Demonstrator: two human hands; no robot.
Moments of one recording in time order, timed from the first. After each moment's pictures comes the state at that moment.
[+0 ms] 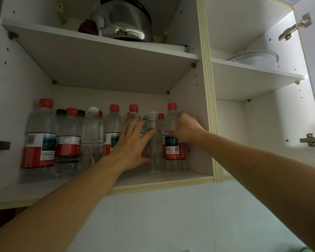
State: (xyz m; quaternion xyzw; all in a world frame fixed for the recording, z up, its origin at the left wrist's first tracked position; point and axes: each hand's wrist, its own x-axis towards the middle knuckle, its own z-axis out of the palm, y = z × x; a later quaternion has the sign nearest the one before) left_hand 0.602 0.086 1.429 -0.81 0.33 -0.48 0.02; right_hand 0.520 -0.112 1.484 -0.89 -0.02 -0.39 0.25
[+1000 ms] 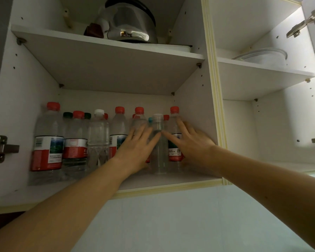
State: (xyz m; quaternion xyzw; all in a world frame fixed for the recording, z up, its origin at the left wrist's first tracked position) left_hand 0.604 0.089 1.427 -0.80 0.29 -0.49 0.18; right_hand 0.531 -0.120 1.443 -0.89 -0.03 -0.37 -0.26
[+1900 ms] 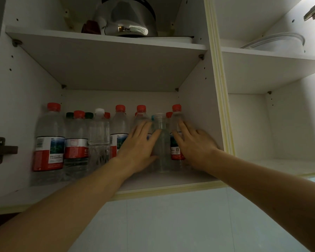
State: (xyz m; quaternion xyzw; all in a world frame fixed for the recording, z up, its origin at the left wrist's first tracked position) left_hand 0.606 0.080 1.427 -0.79 0.31 -0.52 0.09; right_hand 0.551 -0.126 1.431 -0.88 -0.02 -0.39 -0.28
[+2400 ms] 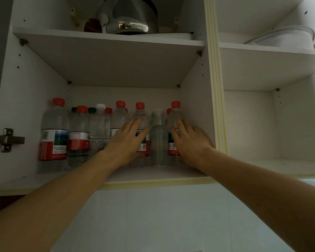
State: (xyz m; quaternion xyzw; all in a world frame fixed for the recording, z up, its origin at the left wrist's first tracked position) left_hand 0.599 0.100 1.428 -0.83 0.25 -0.48 0.14; right_hand 0.540 -0.125 1.430 -0.88 -0.04 -0.39 -0.26
